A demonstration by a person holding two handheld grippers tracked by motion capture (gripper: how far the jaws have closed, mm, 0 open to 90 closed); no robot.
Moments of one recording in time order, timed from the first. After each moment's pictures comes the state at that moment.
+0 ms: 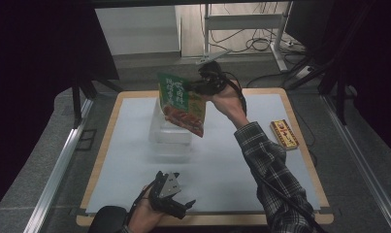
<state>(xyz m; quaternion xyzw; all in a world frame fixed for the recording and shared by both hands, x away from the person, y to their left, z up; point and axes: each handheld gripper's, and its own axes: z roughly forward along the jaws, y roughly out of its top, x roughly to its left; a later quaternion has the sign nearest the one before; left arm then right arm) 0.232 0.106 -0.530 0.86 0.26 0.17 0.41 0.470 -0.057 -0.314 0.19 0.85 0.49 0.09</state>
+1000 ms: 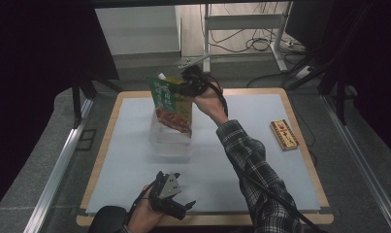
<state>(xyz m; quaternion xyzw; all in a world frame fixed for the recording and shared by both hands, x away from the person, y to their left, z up) 0.231 0.106 -0.530 0.86 0.25 0.17 0.41 0.494 -0.012 -0.347 0.20 0.85 0.49 0.08</state>
